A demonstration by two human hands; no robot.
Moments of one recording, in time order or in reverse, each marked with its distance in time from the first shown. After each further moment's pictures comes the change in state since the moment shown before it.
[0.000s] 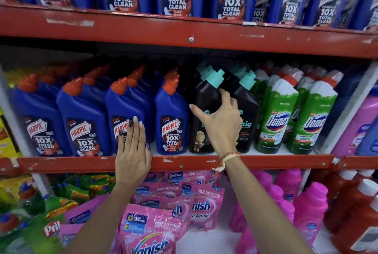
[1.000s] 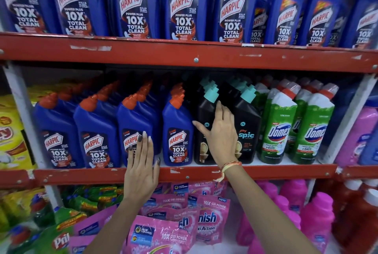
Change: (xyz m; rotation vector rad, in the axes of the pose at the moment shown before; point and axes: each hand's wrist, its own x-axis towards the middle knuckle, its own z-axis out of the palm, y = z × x) left_hand -0.004 0.004 -0.019 -0.052 -0.139 -0.001; right_hand -0.004 0.004 0.012 -0.220 -0.077 -0.215
